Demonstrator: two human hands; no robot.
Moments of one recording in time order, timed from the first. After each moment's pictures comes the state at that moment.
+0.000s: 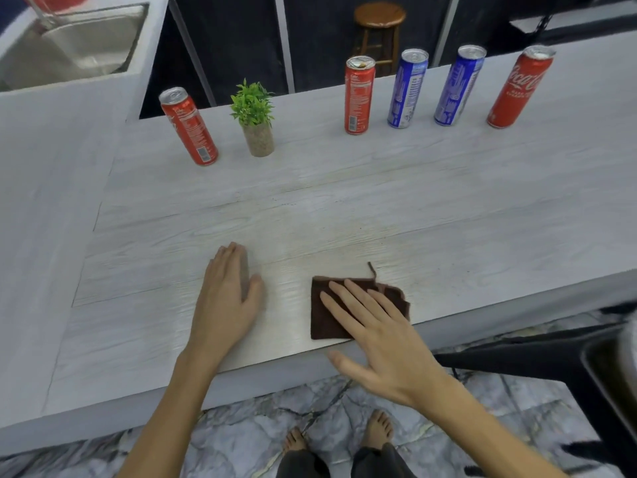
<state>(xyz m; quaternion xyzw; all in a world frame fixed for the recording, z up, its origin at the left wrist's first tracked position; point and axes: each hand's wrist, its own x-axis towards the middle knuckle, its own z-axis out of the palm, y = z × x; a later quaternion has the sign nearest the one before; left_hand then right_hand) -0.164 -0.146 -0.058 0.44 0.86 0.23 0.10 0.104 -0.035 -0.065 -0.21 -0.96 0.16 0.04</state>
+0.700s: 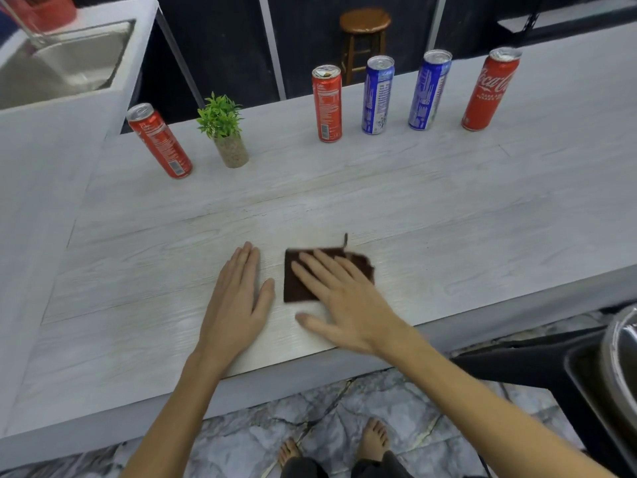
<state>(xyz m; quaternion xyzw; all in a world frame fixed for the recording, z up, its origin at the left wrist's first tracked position) -0.123 -0.098 -0.069 0.51 0.83 0.18 0.08 0.073 0.034 -0.063 -0.20 -0.97 0.12 0.04</state>
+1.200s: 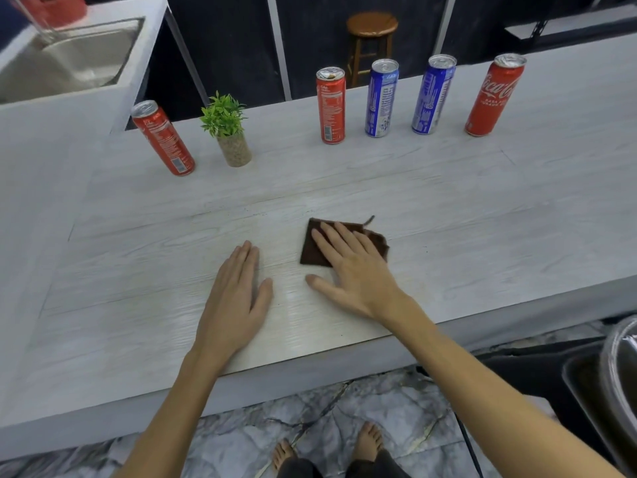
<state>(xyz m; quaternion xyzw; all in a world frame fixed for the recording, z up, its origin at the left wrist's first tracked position) -0.122 -0.097 -0.073 0.51 0.84 0.19 0.08 0.061 0.079 -0.055 -0.27 -0.95 0.12 0.03</state>
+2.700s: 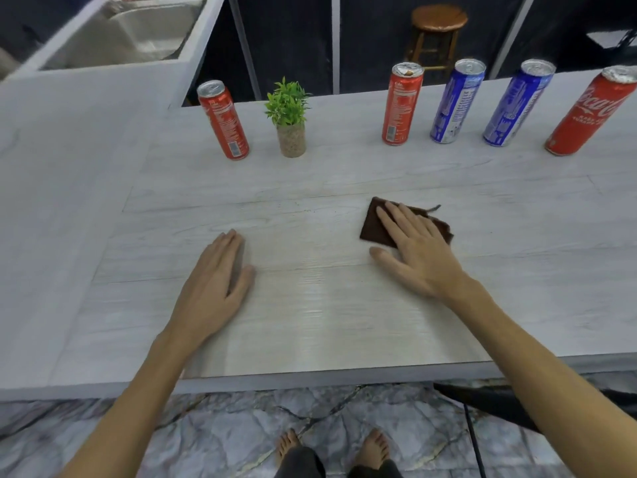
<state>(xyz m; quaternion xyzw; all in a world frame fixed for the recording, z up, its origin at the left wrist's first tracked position) -0.208 -0.152 -0.063 0.46 0.87 0.16 0.07 0.039 0.141 -0.059 -0.27 -0.95 0.14 0.03</state>
